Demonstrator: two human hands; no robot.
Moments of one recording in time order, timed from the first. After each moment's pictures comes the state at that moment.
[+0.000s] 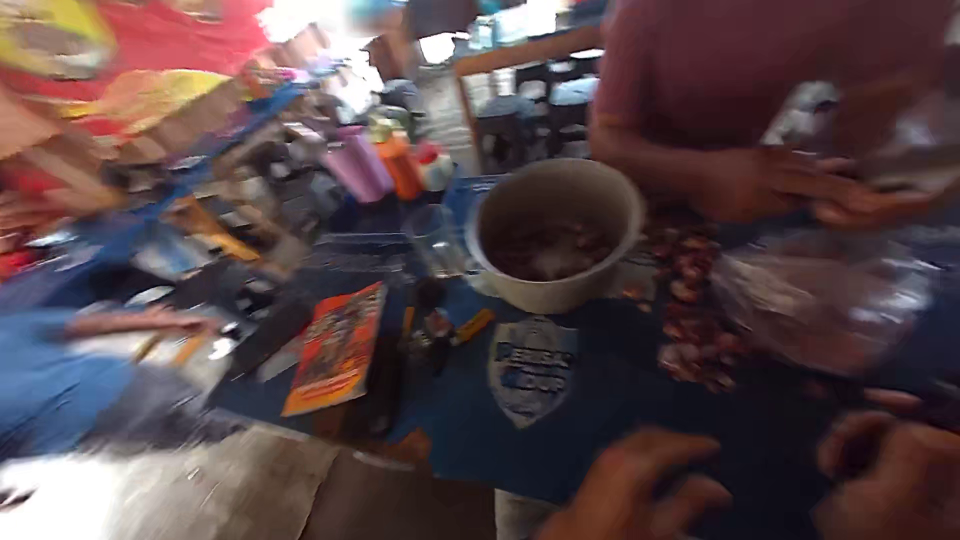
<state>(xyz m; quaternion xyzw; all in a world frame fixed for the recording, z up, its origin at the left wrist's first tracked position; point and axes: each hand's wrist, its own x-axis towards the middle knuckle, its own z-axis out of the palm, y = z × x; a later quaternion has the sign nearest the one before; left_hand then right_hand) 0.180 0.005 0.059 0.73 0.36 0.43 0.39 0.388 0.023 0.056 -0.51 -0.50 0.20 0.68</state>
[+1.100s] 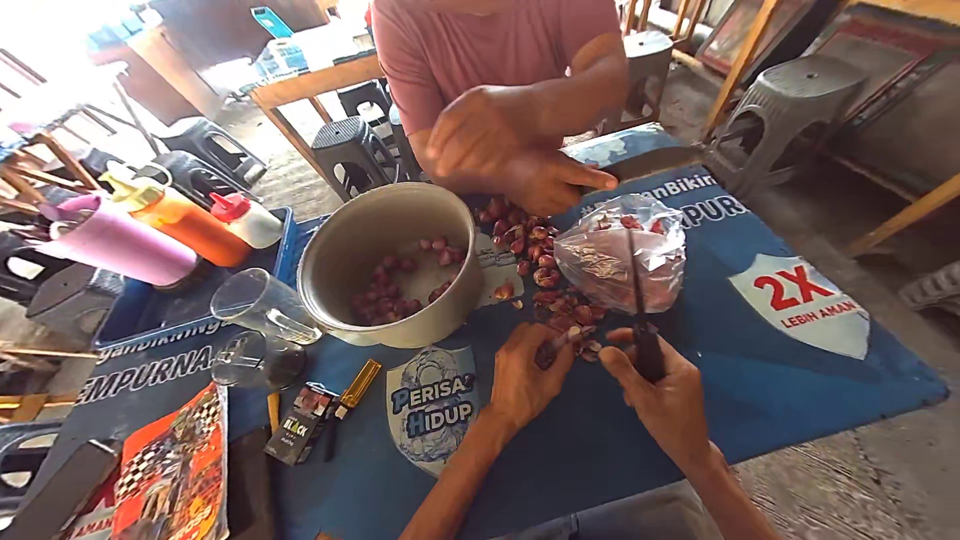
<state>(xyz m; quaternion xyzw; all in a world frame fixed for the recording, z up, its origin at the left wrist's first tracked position) 0.194 0.128 0.040 0.79 0.34 0.42 0.28 0.359 0.039 0.048 -0.60 -0.49 0.22 0.59</state>
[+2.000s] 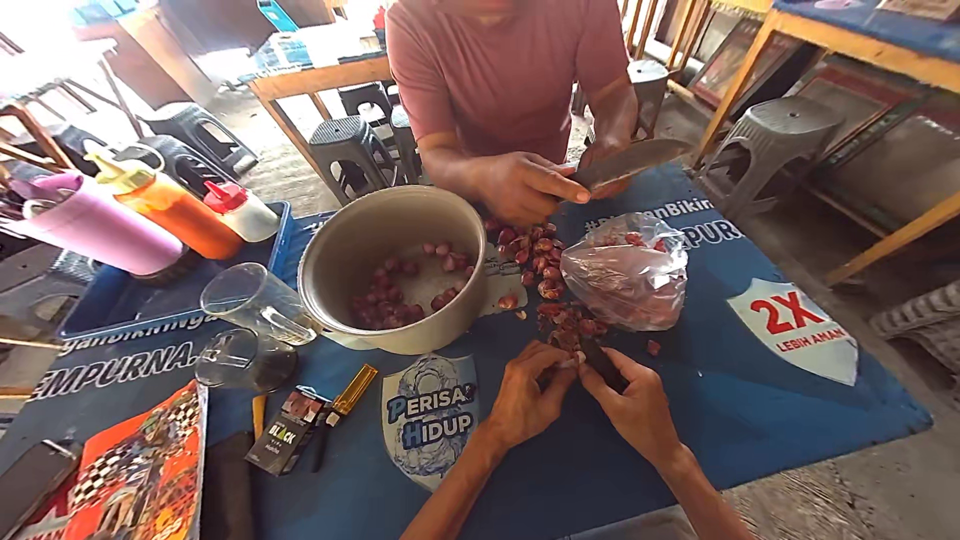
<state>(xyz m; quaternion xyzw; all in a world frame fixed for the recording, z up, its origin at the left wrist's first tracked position) 0.186 0.130 0.035 0.78 0.26 0.41 0.39 0.348 0.061 0.034 -0.64 -0.54 0.22 0.50</state>
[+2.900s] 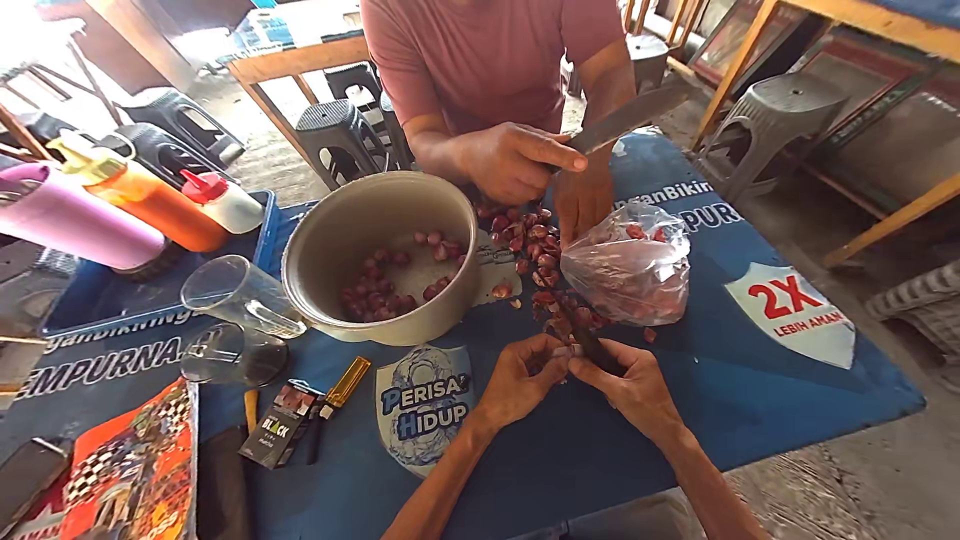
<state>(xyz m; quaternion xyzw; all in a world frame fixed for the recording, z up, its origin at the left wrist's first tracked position) 0.181 0.134 0.041 0.65 0.26 0.35 0.62 0.359 0.060 0.040 -0.55 -0.48 0.42 0.55</state>
